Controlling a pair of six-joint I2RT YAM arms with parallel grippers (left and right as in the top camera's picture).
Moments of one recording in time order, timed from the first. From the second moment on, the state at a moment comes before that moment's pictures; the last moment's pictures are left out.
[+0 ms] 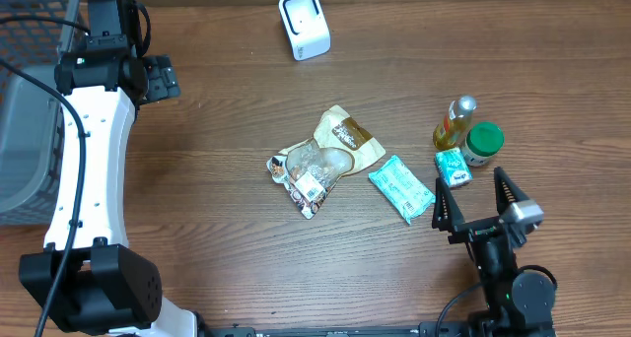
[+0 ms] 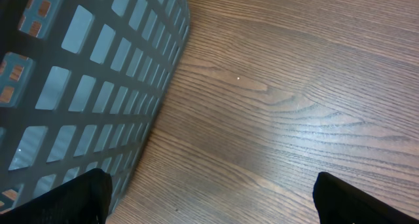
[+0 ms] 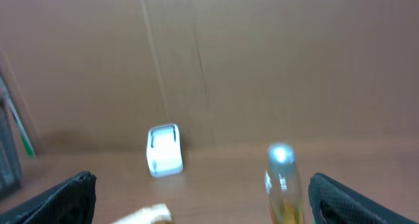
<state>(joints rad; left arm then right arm) 0.09 1.73 1.69 -1.02 -0.31 -0.21 0.12 0.01 0.02 0.13 -0.07 0.20</state>
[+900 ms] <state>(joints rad) 0.09 1.73 1.69 -1.02 -0.31 -0.21 0.12 0.01 0.02 -0.03 -0.07 0.12</state>
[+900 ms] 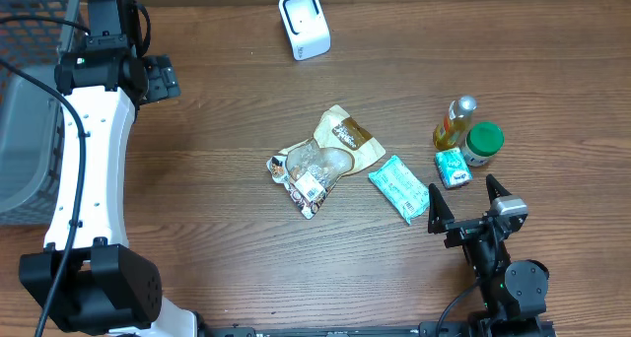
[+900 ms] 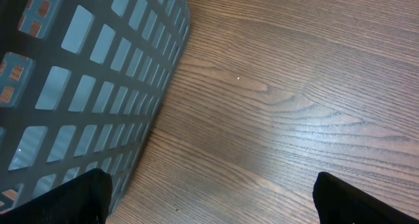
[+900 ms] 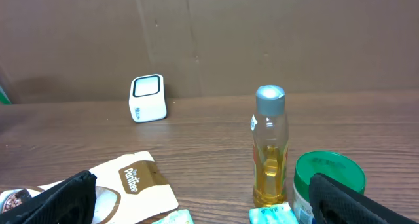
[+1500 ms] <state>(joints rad) 0.09 1.73 1.69 -1.02 -0.31 -0.21 0.12 0.01 0.02 -0.03 -0.07 0.12</state>
